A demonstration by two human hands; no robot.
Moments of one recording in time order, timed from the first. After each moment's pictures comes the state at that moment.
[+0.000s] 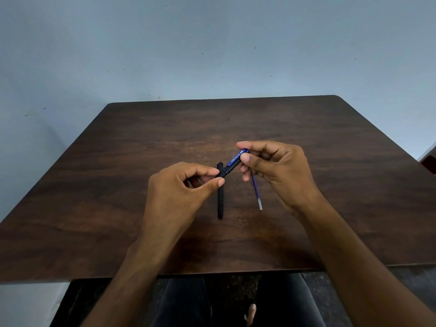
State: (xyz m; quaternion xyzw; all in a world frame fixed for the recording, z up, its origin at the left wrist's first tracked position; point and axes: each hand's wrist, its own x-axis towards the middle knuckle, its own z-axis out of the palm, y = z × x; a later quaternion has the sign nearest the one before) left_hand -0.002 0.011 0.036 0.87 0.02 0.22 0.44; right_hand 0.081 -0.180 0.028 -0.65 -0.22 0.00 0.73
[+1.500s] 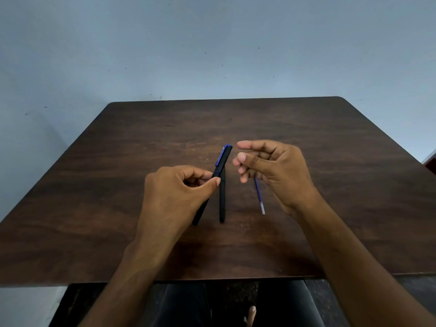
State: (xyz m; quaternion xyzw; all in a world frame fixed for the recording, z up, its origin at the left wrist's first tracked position) left_hand 0.005 0.015 0.039 0.87 0.06 0.23 0.44; right_hand 0.087 -0.171 0.033 -0.63 -0.18 0.05 0.75
